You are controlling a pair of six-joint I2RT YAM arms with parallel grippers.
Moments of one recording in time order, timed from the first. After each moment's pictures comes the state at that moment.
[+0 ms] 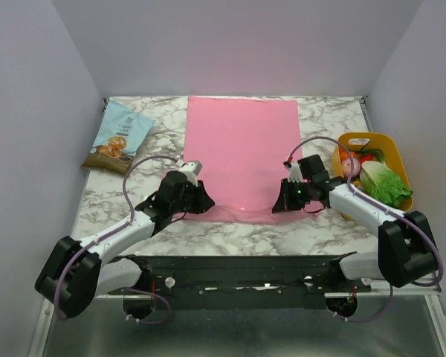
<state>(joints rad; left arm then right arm) -0.57 1.18 0.49 0.09 0.23 -0.51 0.37 1.36 0.71 -0.39 -0.46 0.31</state>
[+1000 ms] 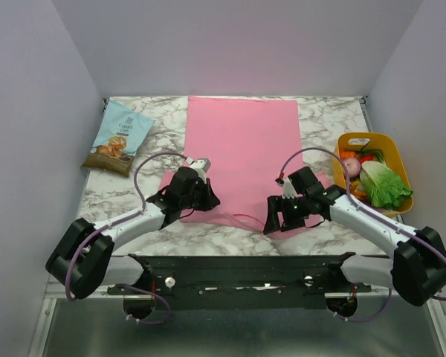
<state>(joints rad) -0.62 1.23 0.55 0.08 0.21 -0.56 0.54 1.22 0.66 -0.61 -0.43 0.39</state>
